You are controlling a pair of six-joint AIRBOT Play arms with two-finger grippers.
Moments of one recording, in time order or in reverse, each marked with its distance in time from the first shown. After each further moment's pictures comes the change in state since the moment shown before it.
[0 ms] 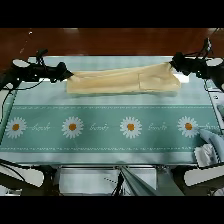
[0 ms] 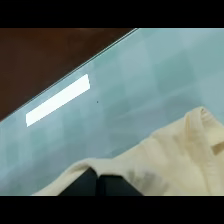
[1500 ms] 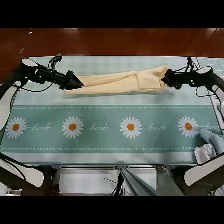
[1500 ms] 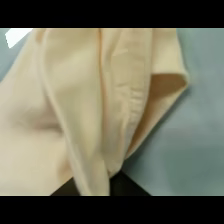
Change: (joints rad) left arm -0.045 -0.066 0.075 0.002 -0.386 0.061; right arm -0.010 -0.154 0.025 -0.051 0.229 0.005
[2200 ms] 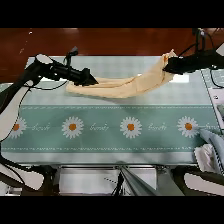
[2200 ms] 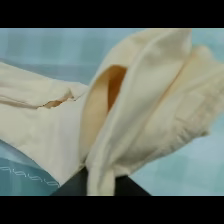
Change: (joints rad) left arm -0.199 0.054 0.000 -0.073 0.110 0.003; right arm 0.167 0.503 0.000 -0.393 0.298 0.056
